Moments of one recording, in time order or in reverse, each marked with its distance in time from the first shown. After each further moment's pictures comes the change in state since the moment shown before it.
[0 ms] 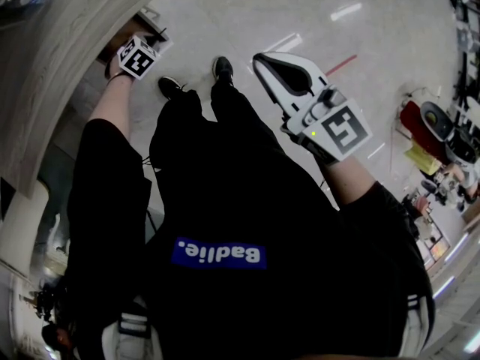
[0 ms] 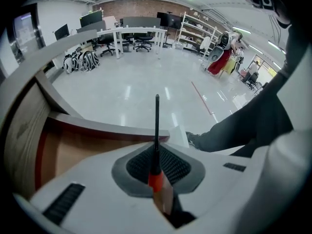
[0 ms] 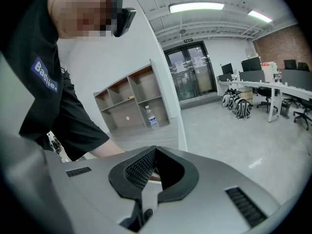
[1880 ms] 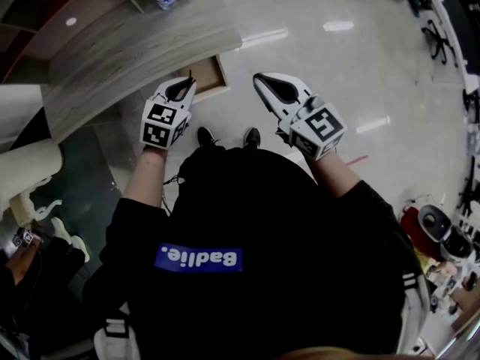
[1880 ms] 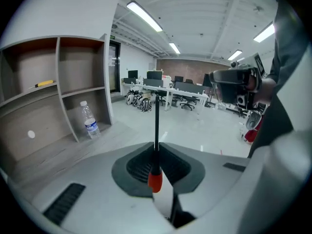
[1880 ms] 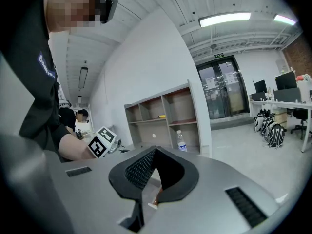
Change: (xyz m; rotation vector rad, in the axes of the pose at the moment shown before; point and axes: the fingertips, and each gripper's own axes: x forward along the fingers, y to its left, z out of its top) left arm -0.376 -0.060 0.081 -0.496 -0.601 0.430; right arm 0.005 0.088 0.121 -0.207 -0.189 0.311
